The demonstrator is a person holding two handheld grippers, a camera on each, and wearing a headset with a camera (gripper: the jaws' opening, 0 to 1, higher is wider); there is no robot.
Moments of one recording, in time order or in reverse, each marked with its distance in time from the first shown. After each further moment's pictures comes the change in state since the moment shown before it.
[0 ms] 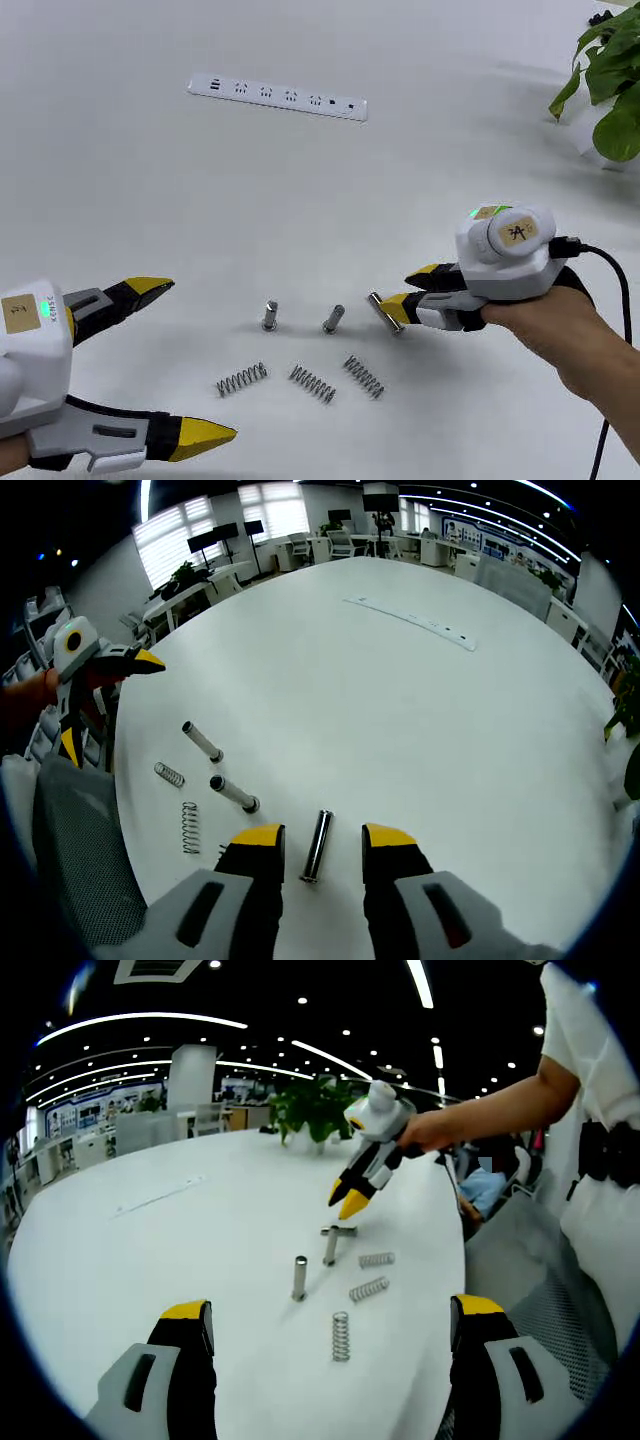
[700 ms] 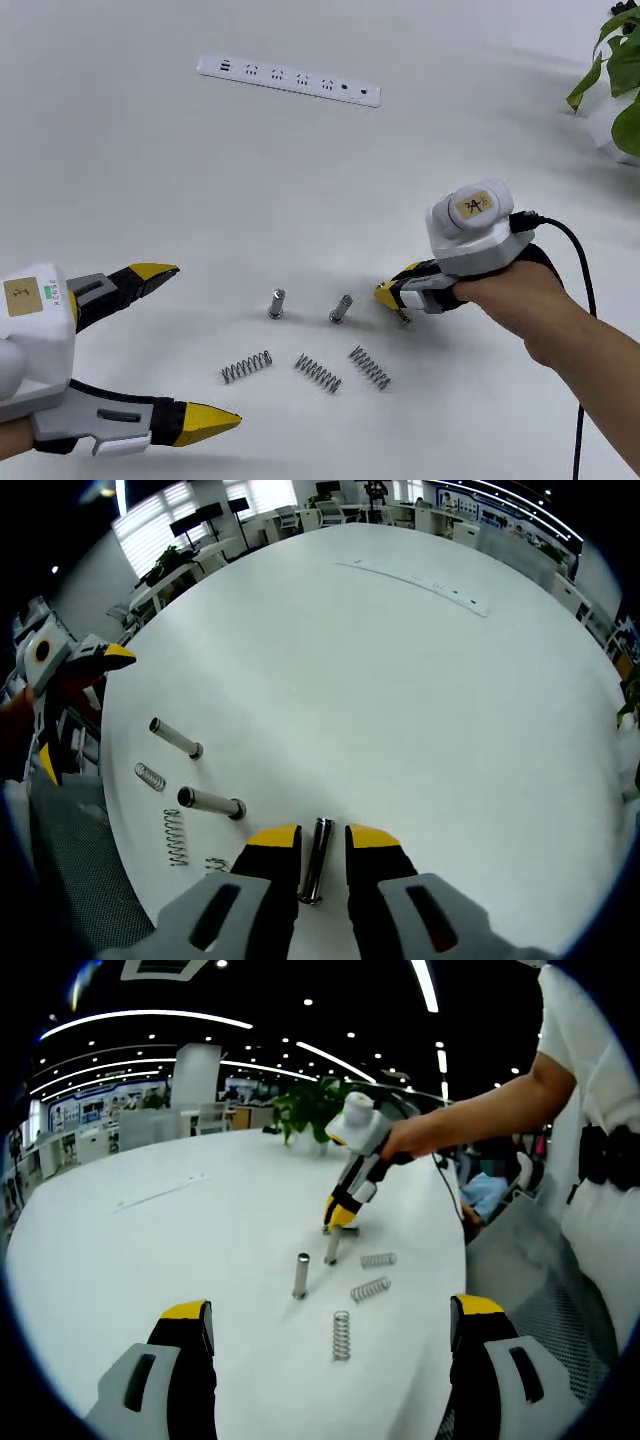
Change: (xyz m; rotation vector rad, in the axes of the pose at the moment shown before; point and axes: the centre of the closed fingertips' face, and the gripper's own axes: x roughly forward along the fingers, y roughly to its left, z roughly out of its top) left arm 0.001 0.002 -0.002 -0.023 -0.011 0.005; right arm 0.031 -0.004 -0.009 0.036 0.139 0.004
